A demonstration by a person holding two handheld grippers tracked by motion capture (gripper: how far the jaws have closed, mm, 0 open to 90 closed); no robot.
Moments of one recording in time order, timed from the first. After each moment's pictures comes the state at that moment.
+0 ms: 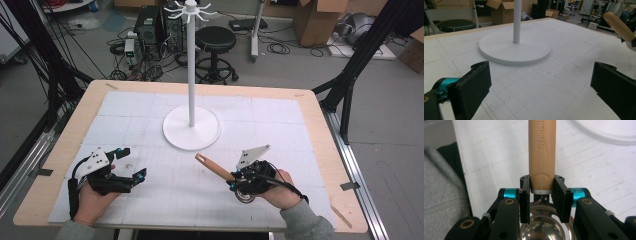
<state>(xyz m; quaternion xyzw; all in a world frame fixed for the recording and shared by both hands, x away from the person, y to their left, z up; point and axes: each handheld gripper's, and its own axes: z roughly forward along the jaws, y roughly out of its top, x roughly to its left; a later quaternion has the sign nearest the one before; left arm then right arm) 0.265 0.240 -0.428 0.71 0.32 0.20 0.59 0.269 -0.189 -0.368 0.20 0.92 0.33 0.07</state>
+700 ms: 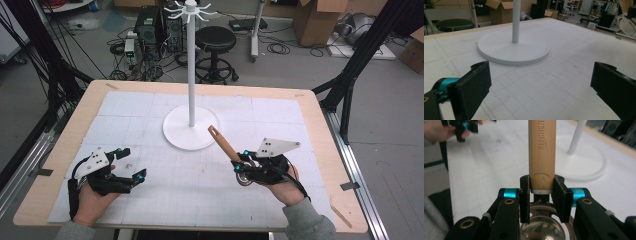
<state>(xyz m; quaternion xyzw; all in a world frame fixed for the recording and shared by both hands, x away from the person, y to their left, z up) 0.264 0.240 -0.428 0.71 0.32 0.19 0.60 0.272 -0.216 -0.348 0.23 0.83 0.49 0.14</state>
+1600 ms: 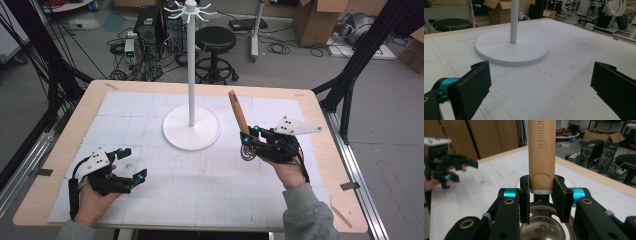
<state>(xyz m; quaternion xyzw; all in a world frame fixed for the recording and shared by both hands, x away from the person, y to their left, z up) 0.264 0.239 -0.428 0.71 0.31 0.19 0.60 0.303 -0.235 -0.321 0.28 0.75 0.58 0.18</state>
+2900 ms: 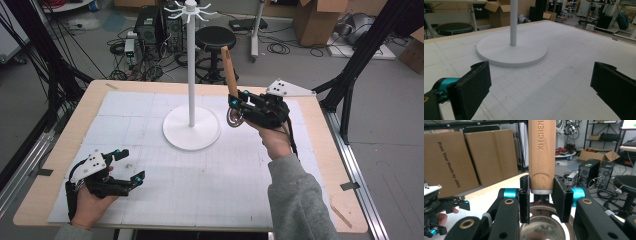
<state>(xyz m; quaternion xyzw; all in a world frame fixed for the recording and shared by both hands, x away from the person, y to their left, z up) 0.255 0.242 -0.424 0.71 0.30 0.20 0.61 0.347 -0.198 -0.261 0.28 0.71 0.62 0.19</state>
